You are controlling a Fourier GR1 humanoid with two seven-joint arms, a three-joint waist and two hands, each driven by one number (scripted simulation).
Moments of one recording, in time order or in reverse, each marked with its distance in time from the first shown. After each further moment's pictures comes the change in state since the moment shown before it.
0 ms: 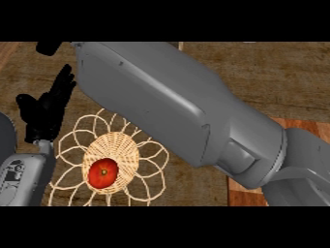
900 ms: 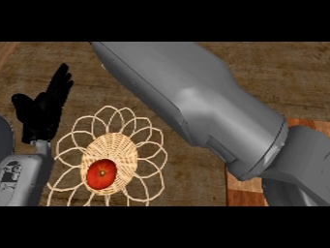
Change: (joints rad) left arm 0.004 0.003 0.009 -0.018 -0.002 0.003 0.011; right arm -0.101 0.000 0.273 0.255 0.202 0.240 -0.299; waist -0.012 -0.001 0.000
